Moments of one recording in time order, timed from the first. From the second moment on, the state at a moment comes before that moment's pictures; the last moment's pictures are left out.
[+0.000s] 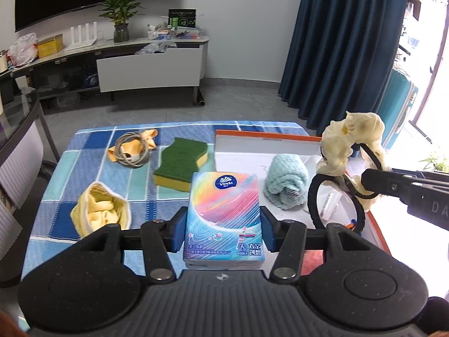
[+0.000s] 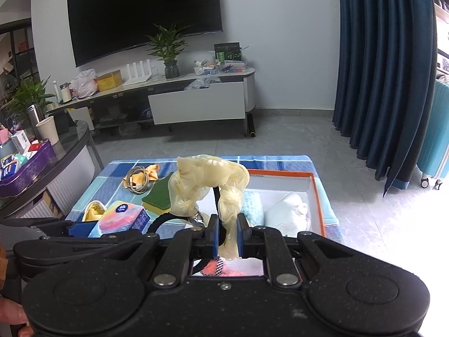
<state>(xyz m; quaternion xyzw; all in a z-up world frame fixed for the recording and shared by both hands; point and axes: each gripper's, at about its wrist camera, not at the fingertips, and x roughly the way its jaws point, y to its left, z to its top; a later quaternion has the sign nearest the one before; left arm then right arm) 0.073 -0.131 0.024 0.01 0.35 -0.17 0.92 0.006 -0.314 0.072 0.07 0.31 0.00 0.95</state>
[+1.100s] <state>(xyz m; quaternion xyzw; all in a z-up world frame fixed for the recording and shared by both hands) 0.075 -0.187 0.026 0.03 0.35 -0.23 0.91 0.003 -0.360 0.076 0.08 0.30 -0.06 0.95</state>
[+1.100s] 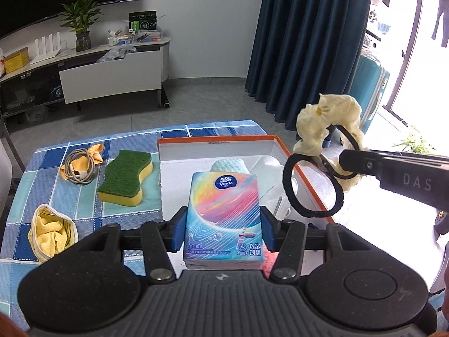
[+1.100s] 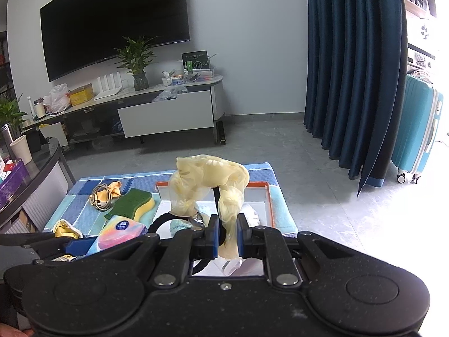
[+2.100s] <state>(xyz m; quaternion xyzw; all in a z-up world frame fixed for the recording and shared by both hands) 0.077 -0.213 0.017 0.05 0.36 -0.25 0.90 0.019 -0.364 0.067 0.08 0.31 -0.06 0.95</state>
